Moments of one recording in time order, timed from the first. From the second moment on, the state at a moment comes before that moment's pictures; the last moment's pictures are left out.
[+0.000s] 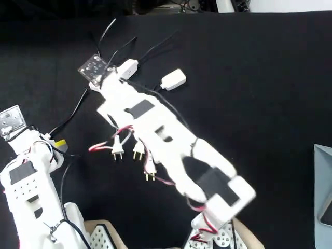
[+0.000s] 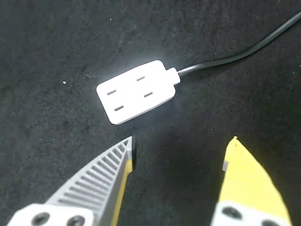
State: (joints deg) left arm -36.3 -53.2 71.3 47.3 -2.1; right arm -39.1 5.1 17.9 35.6 10.1
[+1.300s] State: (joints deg) left arm -36.3 -53.2 71.8 45.1 -2.1; right arm -50.1 24.8 6.3 58.7 -12.7
